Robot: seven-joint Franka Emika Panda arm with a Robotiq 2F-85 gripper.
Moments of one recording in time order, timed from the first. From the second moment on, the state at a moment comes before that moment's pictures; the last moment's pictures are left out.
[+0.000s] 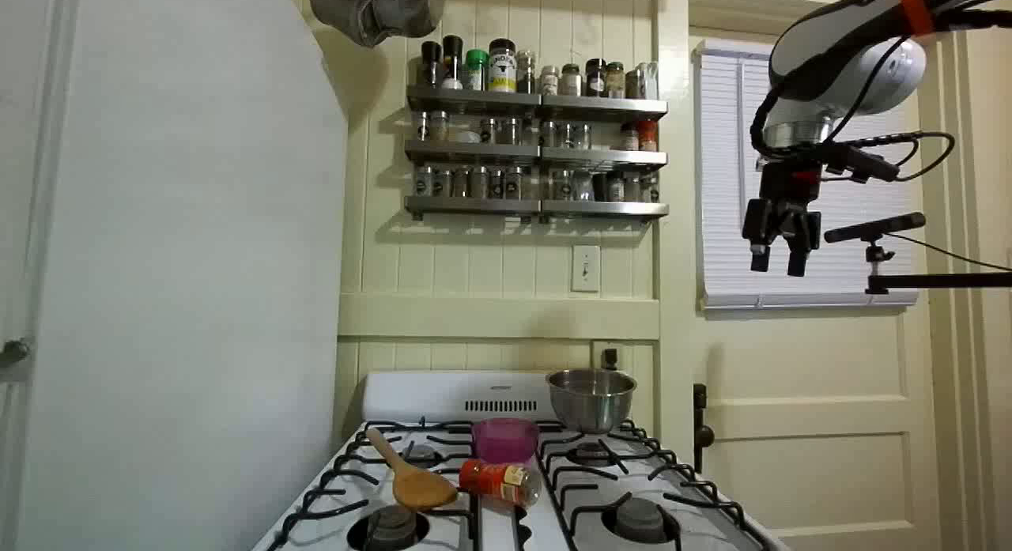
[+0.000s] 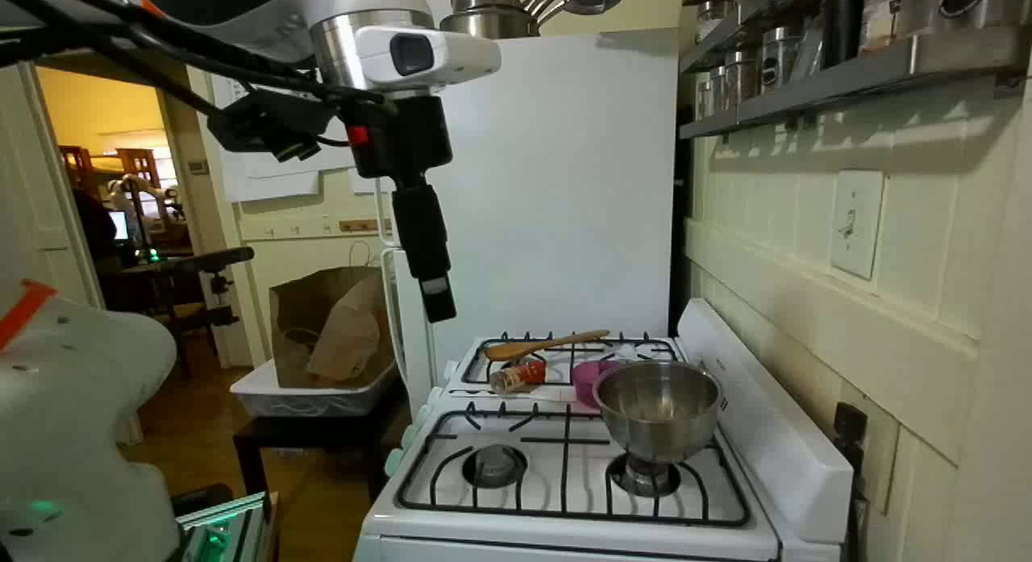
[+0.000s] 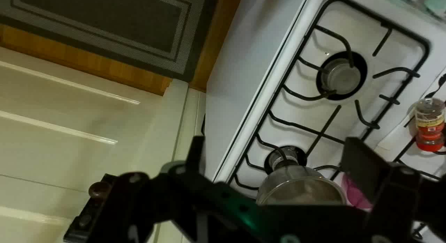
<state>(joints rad) -0.16 -0.73 -0.24 -2.38 -0.11 1.80 -0.19</state>
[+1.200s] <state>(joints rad) -0.15 -0.73 -0.22 -2.37 -0.10 1.87 -0.18</state>
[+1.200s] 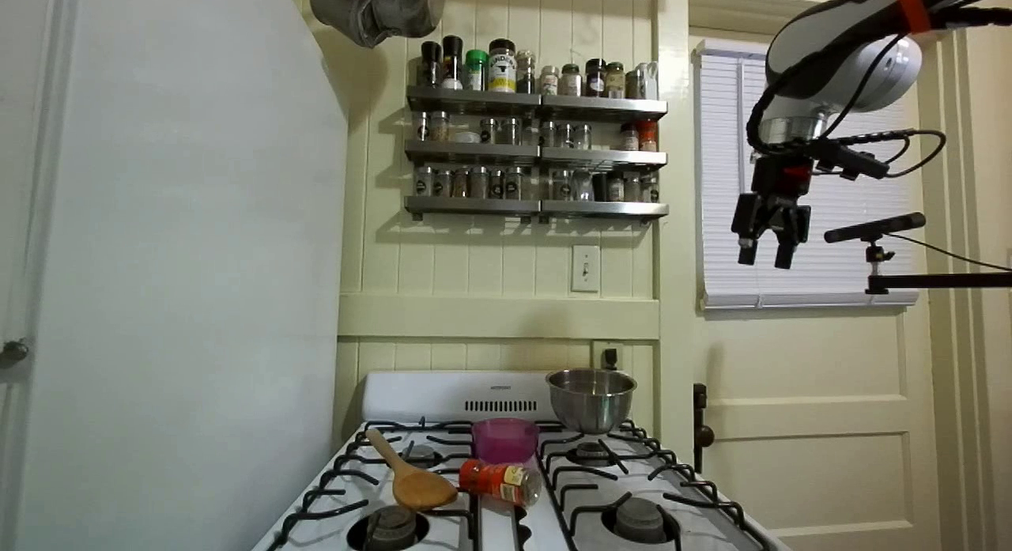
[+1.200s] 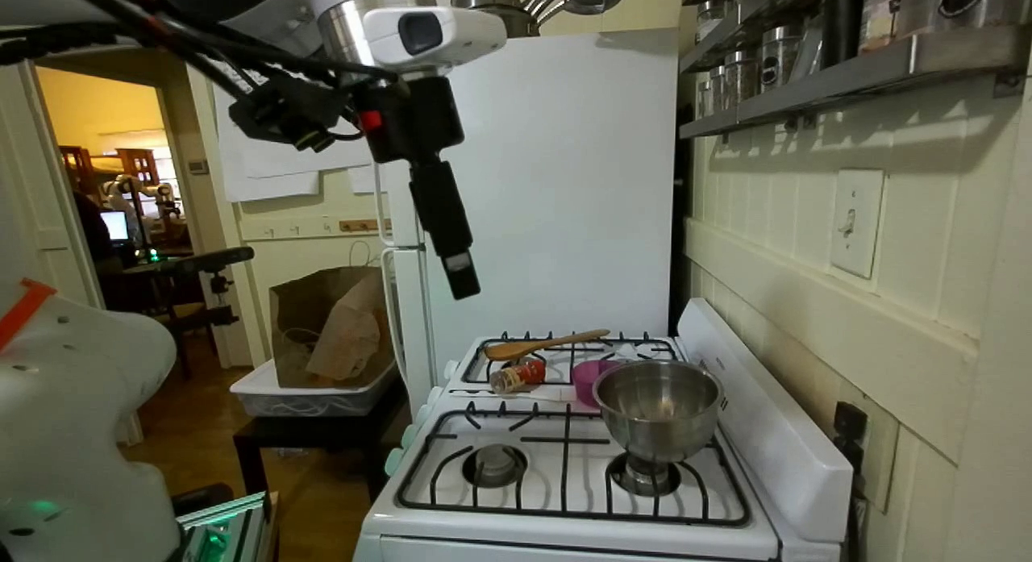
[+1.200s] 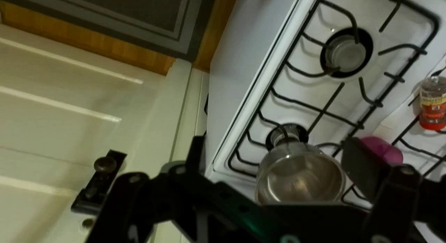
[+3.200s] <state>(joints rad) -0.25 -0.23 -0.08 -1.51 -0.22 2.67 0.15</state>
